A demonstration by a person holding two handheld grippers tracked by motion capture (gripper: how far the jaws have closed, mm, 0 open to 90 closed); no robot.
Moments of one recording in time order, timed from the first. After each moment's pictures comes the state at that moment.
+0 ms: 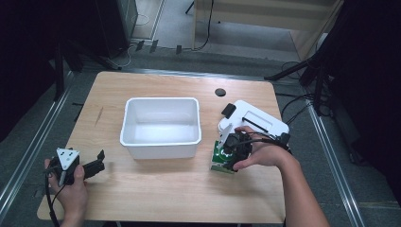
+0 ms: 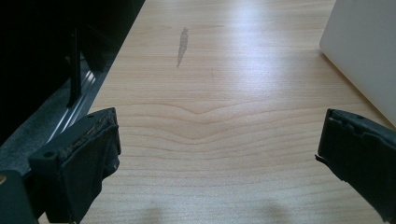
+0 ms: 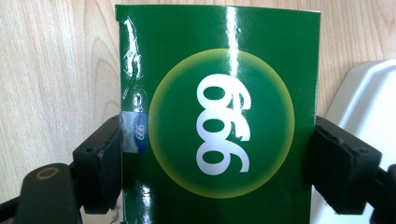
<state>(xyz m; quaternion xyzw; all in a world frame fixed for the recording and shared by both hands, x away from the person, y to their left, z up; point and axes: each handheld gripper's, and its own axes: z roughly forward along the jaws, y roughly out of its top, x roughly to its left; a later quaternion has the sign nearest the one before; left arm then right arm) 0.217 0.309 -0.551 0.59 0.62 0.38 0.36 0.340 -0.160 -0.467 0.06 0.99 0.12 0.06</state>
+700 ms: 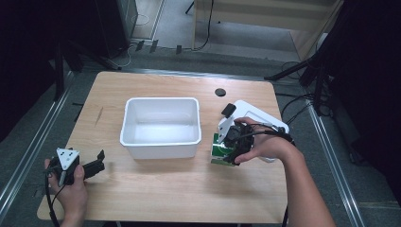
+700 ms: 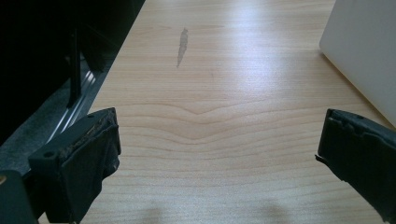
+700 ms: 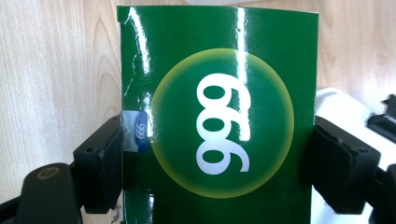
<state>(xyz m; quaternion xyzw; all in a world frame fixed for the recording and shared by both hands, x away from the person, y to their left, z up) 0.217 0.309 -0.551 0.59 0.62 0.38 0.36 0.342 -0.155 -0.427 0.03 0.99 0.13 0.08</state>
